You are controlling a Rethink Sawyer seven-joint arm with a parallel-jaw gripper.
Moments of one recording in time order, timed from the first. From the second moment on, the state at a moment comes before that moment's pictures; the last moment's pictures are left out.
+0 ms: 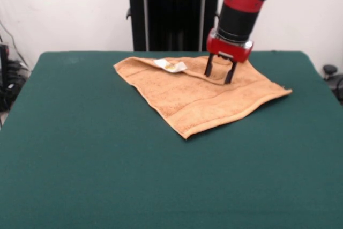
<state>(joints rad) 0.16 -0.47 -0.19 2.08 0.27 -0.04 1.93</state>
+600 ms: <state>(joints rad) 0.13 -0.43 -0.18 2.05 0.27 -0.04 1.93</state>
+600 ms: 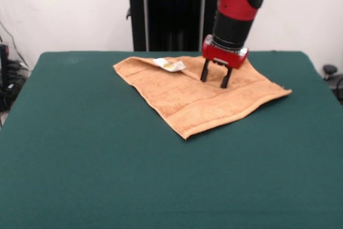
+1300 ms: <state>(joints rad) 0.14 -0.43 -0.18 2.05 0.27 -0.04 1.93</state>
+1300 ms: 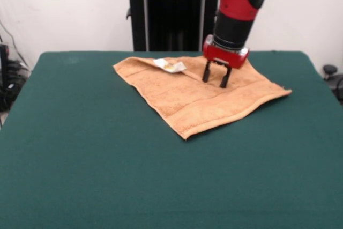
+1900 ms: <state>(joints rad) 0.15 -0.43 -0.19 2.04 0.27 -0.02 1.93</state>
